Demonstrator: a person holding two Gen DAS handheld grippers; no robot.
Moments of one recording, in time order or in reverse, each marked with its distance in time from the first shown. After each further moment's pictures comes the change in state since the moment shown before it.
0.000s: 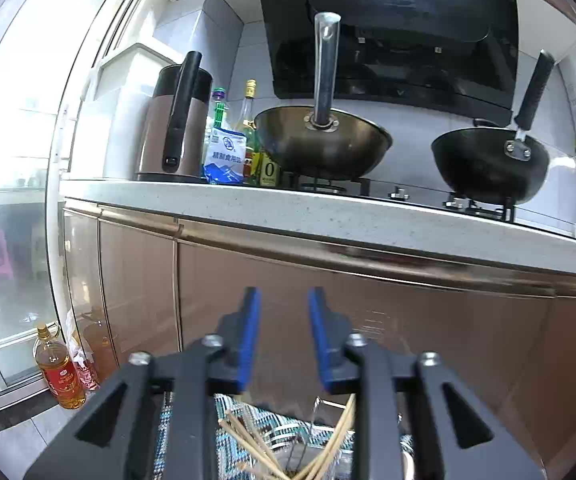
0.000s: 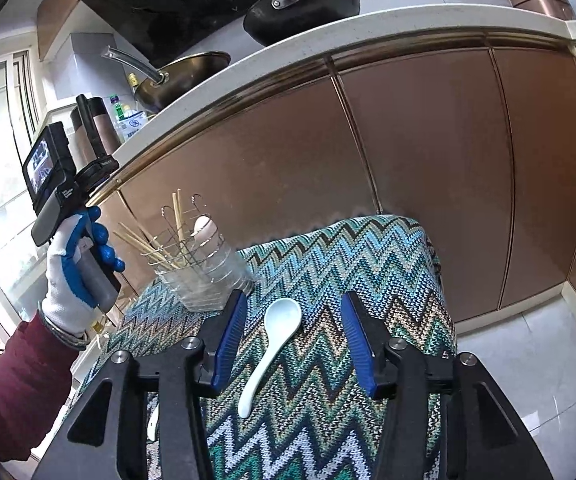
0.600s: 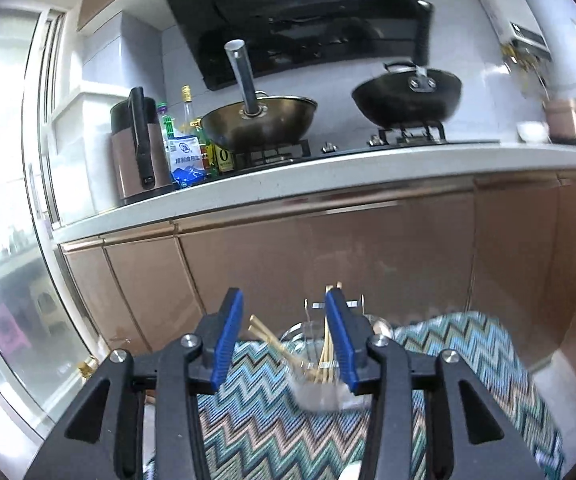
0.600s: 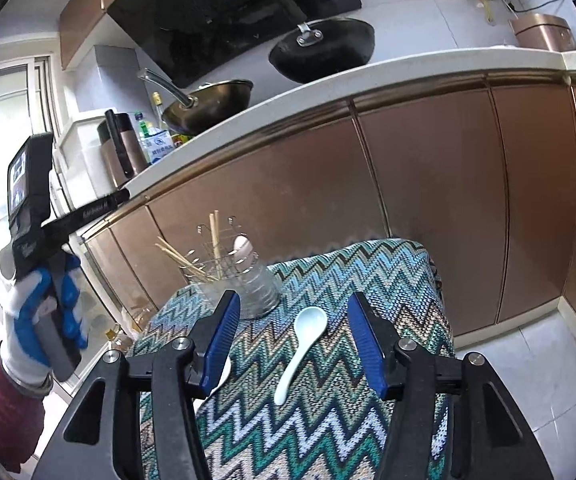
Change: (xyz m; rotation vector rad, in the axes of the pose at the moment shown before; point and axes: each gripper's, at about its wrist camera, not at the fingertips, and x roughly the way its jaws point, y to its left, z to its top) left arm -0.126 -0.011 -0.007 0.345 0.139 -0.081; right arm -0.061 0.031 0.000 -0.030 -0.079 0.026
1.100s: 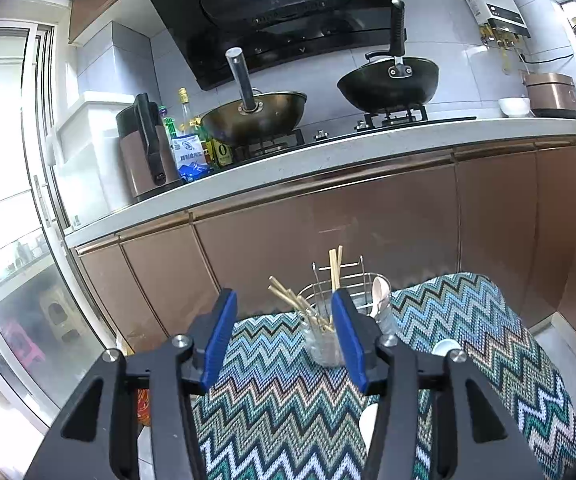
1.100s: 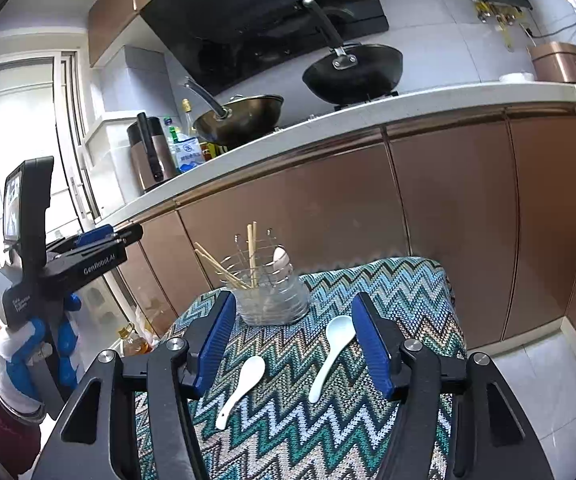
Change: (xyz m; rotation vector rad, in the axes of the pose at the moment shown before) left arm -0.054 0.018 -0.021 0.058 0.029 -0.009; right arm -0.033 0.043 0.001 -0.063 -0.048 0.038
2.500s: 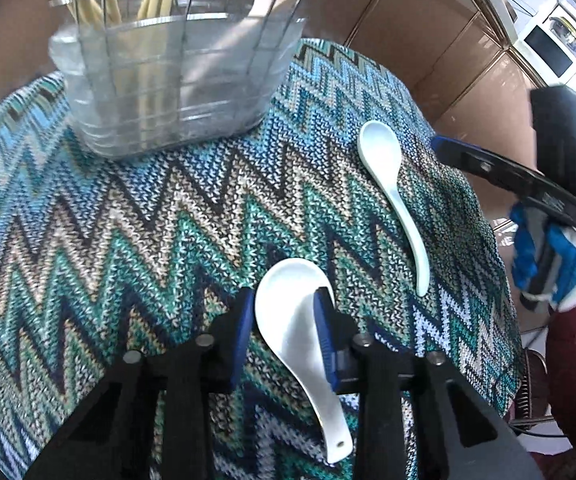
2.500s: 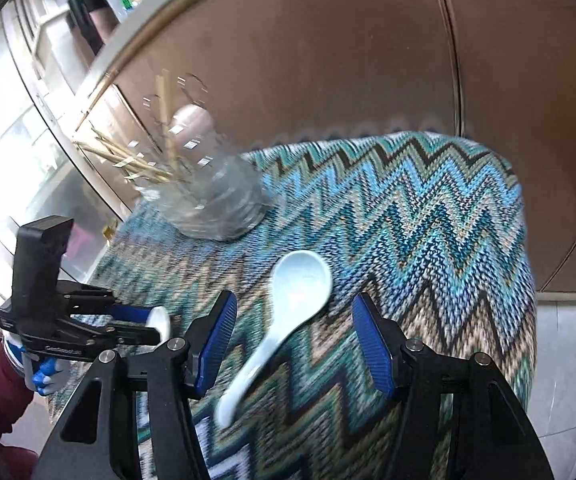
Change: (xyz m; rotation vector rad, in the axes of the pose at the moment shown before) left arm 0.227 -0.048 -0.146 -0.027 0.807 -0.857; right arm 0.239 -0.087 -0.024 -0.013 0.575 0.093
